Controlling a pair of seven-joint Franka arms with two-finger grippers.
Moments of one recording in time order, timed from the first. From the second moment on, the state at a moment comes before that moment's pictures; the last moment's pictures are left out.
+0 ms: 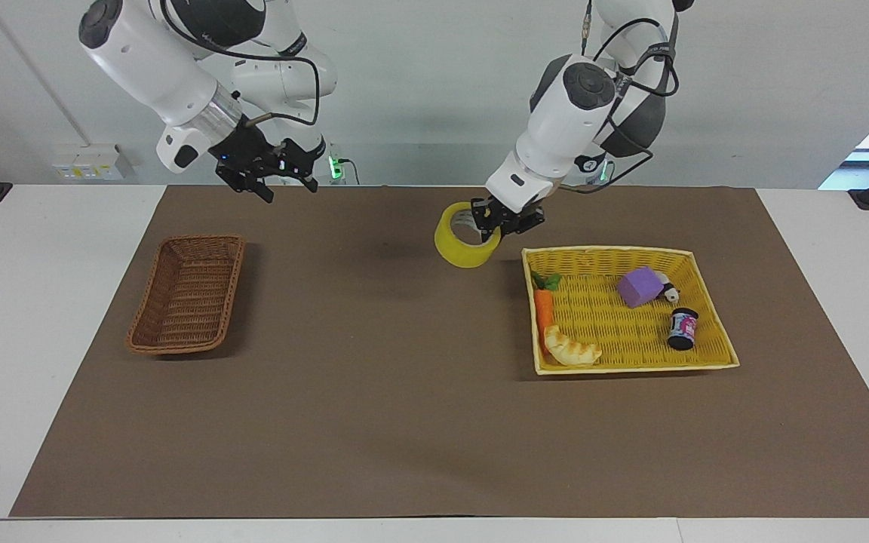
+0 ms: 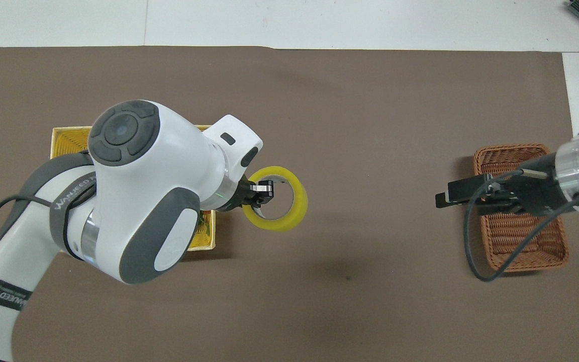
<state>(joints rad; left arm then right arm) -0.34 0.12 -0.26 -1.73 -0.25 1.90 -0.51 0.16 -0.10 -0.11 -1.84 0.44 1.63 0.11</state>
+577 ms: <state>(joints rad) -0.51 0.15 -0.26 -1.74 -0.34 2.12 -0.59 0.20 -0.02 -0.11 -1.88 0.66 1.65 0.16</state>
